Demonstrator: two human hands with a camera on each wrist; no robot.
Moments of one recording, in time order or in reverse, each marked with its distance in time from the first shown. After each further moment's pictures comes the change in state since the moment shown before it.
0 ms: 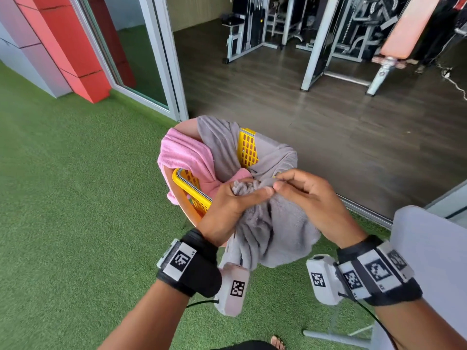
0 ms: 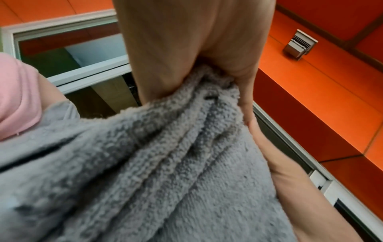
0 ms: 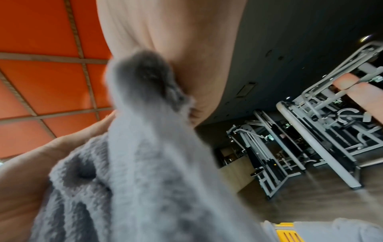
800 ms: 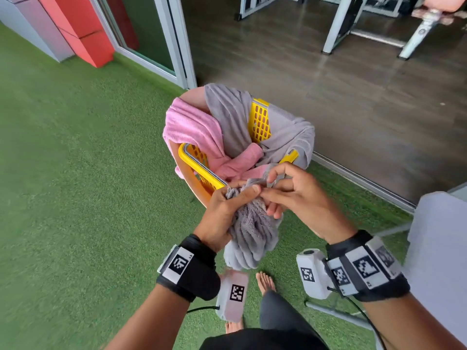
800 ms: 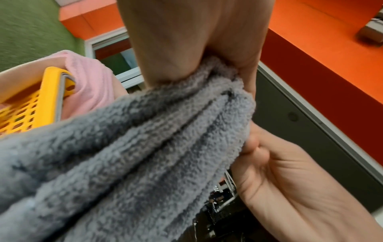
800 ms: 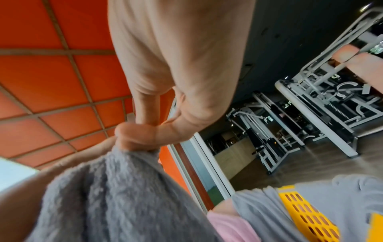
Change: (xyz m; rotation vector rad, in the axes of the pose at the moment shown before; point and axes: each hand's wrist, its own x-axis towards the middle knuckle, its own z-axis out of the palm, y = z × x) left_hand 0.003 -0.041 -0.033 -0.216 0.062 -0.066; right_hand 0.026 0.051 0.026 0.127 -0.067 0.263
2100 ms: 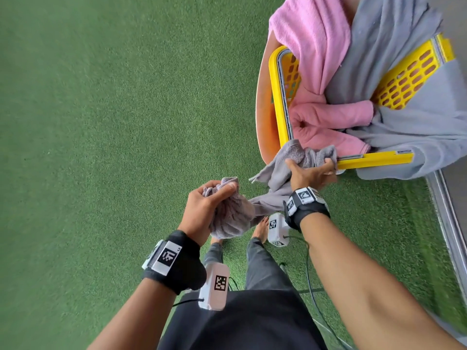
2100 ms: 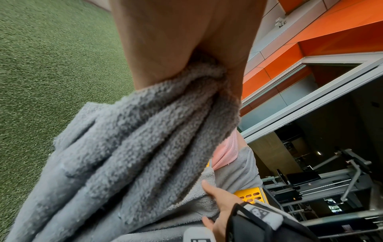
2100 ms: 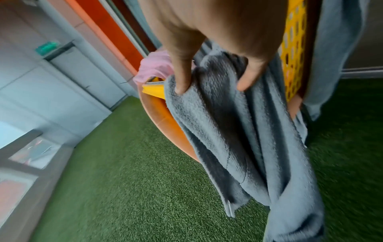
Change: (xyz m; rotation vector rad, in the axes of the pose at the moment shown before) left_hand -0.033 -0.114 -0.044 -0.152 1.139 -0.094; right_hand 0.164 0.265 0.018 -0.489 0.354 0.440
